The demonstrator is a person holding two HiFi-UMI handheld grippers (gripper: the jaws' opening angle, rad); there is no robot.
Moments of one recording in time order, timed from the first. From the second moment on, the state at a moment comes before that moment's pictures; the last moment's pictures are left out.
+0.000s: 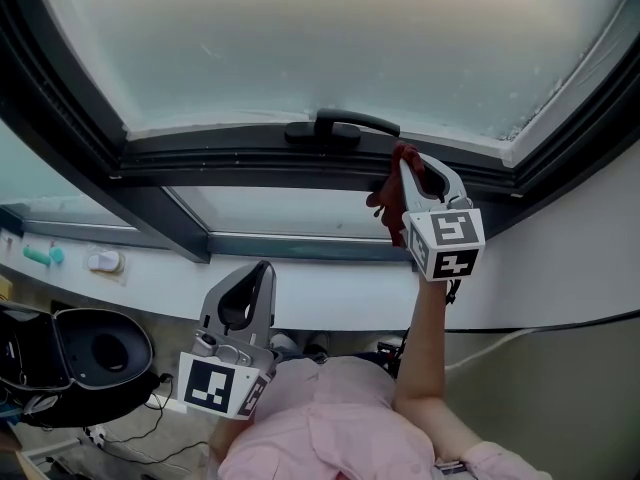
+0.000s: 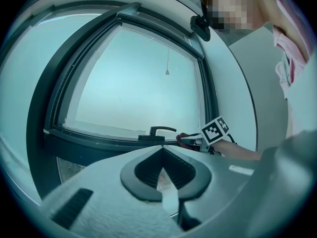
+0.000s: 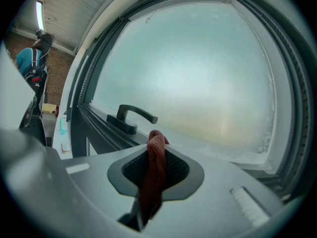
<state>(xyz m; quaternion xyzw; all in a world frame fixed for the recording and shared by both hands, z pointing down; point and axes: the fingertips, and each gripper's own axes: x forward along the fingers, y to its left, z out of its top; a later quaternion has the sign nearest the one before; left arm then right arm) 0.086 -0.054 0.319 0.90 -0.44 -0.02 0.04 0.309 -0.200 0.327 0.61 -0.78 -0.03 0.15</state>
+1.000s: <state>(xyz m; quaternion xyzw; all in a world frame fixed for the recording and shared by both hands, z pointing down) 0.084 -0.049 0.319 0.89 -0.45 -0.02 0.04 0.357 -0.192 0.328 0.65 -0.75 -0.02 0.14</state>
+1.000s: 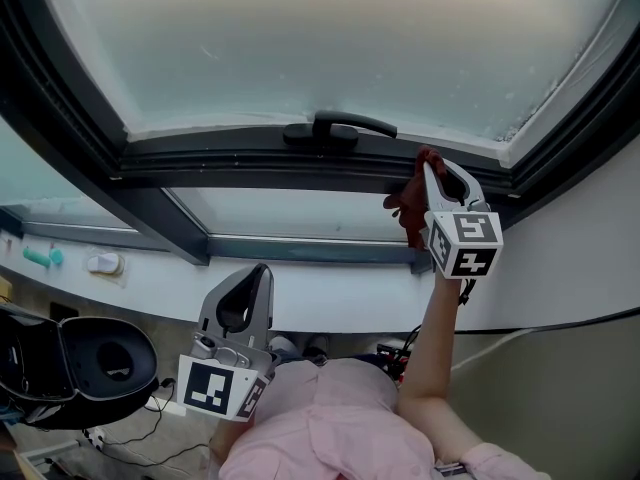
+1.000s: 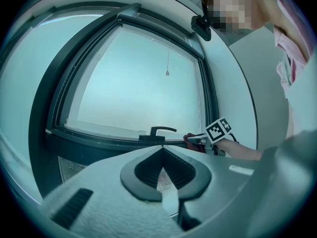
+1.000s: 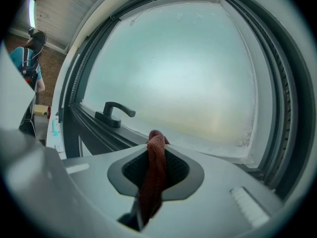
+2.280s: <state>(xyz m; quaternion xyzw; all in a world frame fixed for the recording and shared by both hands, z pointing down) 0.098 -0.050 0.320 0.90 -0.44 -0.02 0.04 0.400 -0.185 0.329 0.66 -0.74 0.00 0.13</state>
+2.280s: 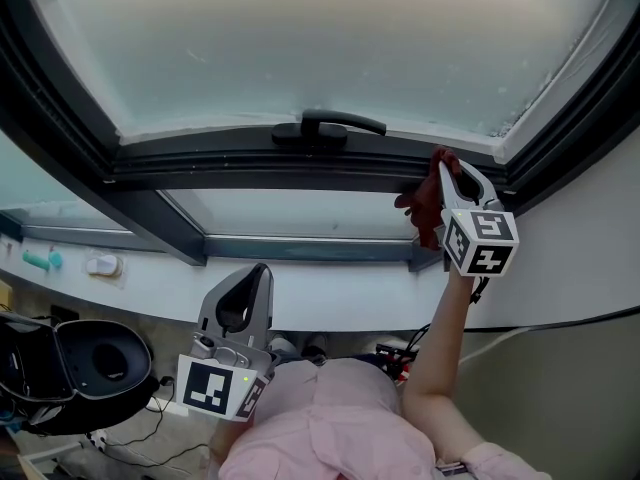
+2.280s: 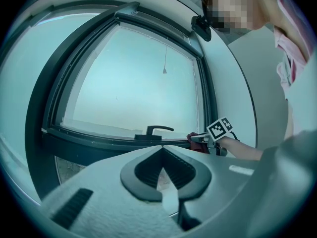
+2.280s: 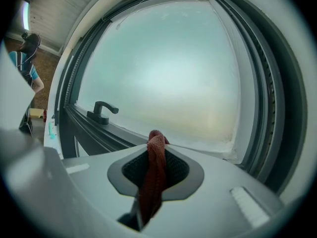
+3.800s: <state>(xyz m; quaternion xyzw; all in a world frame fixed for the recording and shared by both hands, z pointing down) 0.124 -0.064 0.323 0.91 -0.41 -0.02 0.05 0.467 -0.173 0.330 0.70 -0.70 0.02 0.13</state>
